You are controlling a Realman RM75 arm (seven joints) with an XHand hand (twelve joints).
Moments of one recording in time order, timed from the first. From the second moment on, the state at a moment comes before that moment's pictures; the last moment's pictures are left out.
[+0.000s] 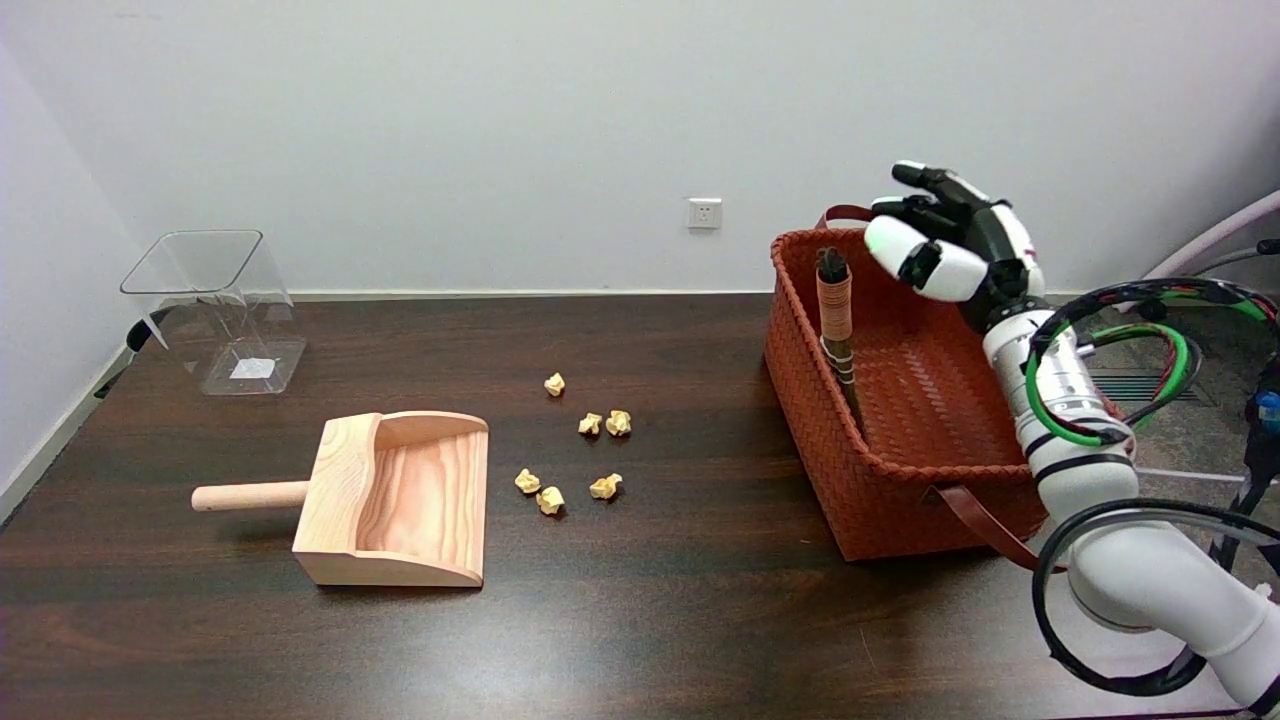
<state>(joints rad) -0.23 -0.84 1.38 -1.79 -1.39 0.77 0.33</state>
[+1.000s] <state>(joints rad) -0.31 -0.88 1.44 -1.88 -1.37 0.64 0.24</state>
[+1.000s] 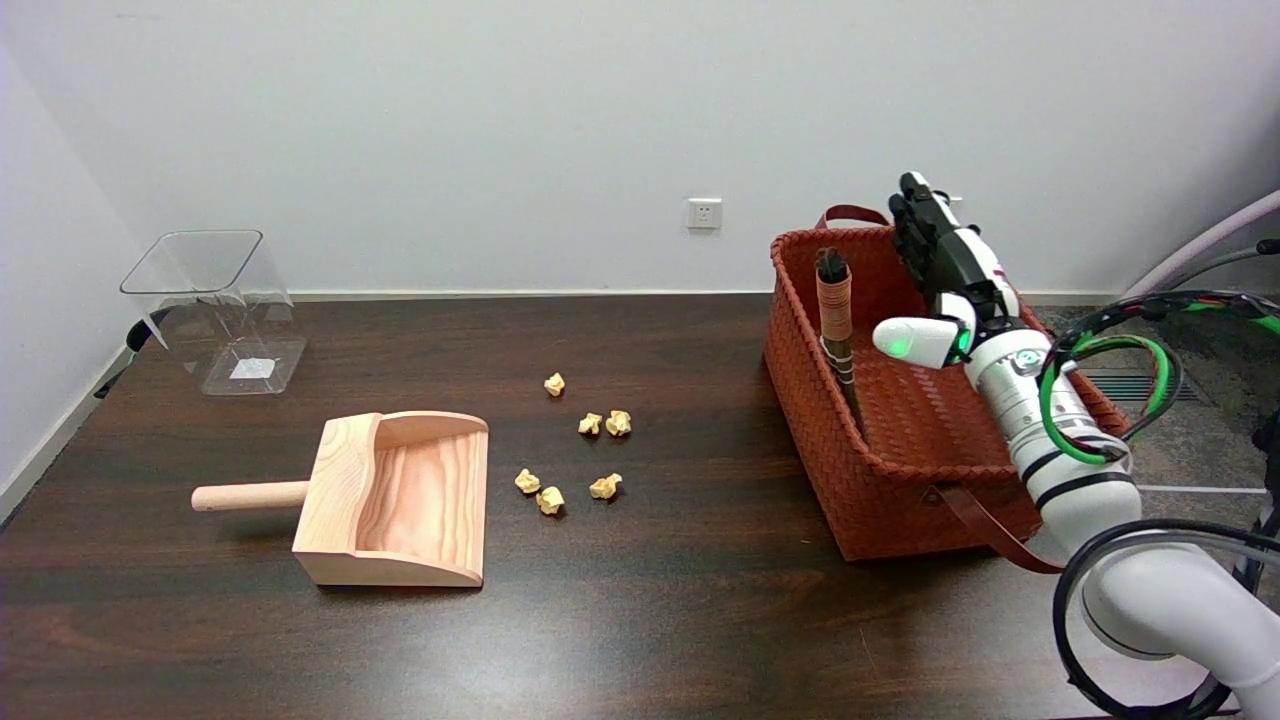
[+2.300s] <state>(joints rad) -0.23 -0.89 1.29 -1.86 -1.42 0.53 0.12</state>
